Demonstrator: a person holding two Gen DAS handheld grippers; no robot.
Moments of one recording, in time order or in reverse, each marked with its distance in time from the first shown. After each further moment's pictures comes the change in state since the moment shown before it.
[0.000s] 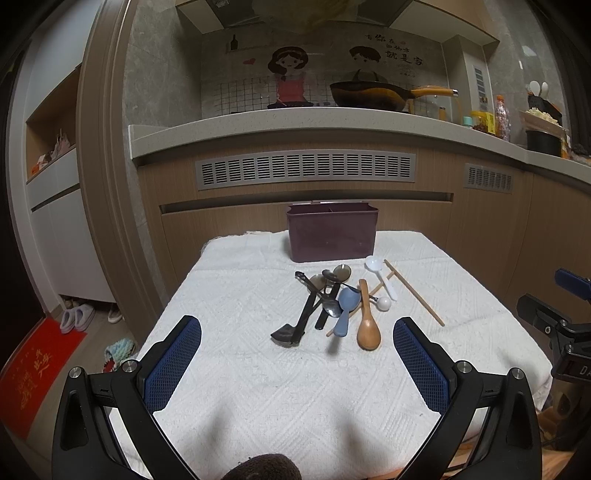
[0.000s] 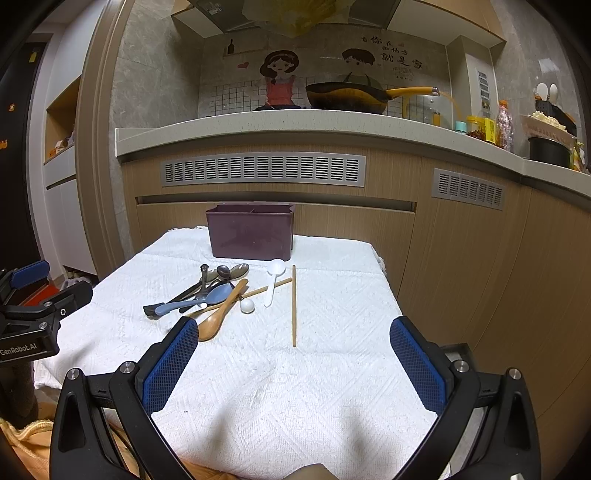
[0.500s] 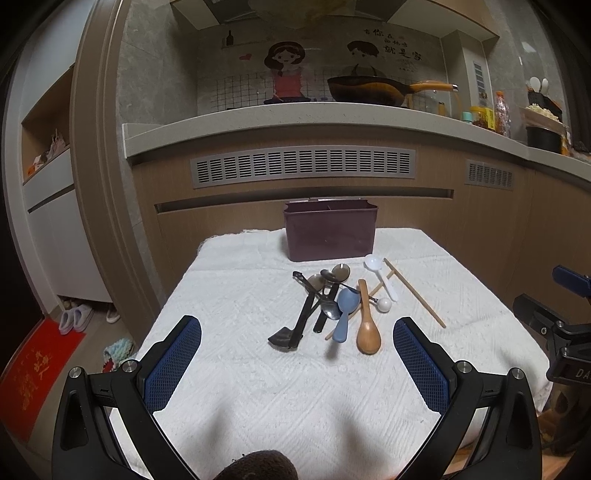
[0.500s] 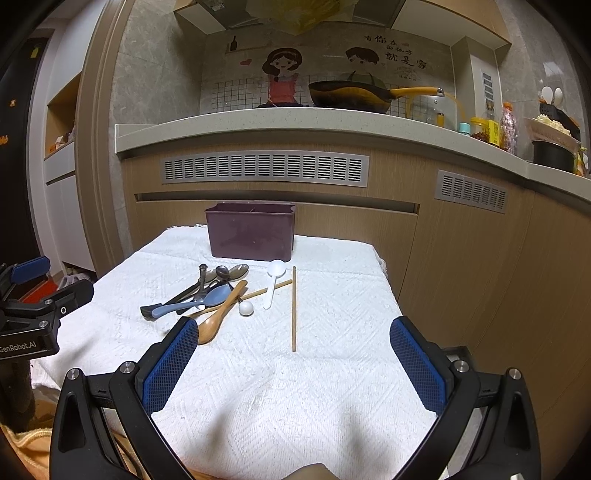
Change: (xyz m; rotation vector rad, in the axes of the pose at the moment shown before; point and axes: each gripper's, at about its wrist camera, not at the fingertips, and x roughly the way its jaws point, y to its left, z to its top) left arm 0.012 -0.001 0.011 0.009 0.026 -0.008; right arm 0.008 -0.001 0.008 -0.017 0.013 0.000
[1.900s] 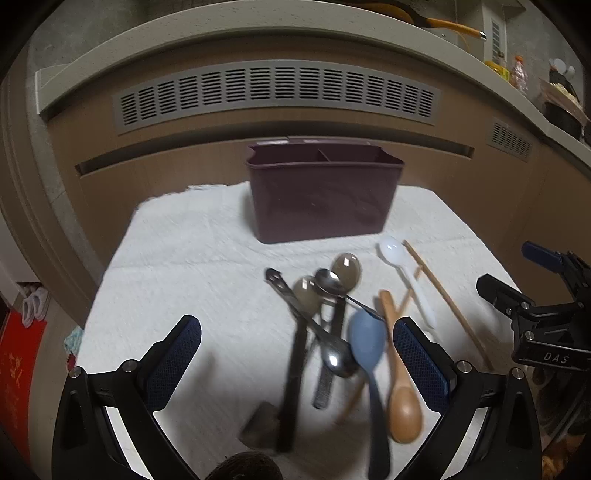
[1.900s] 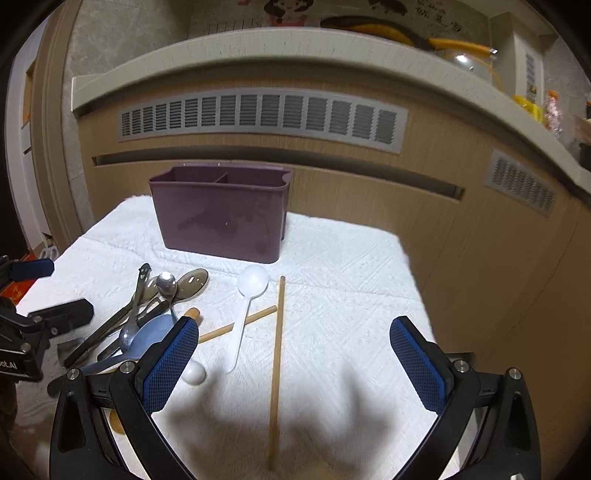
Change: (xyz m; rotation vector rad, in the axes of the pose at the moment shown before) left arm 0.200 0.013 0.053 0.002 0.275 -0.139; right arm 0.197 -0.006 0.052 -0.058 0.216 0.004
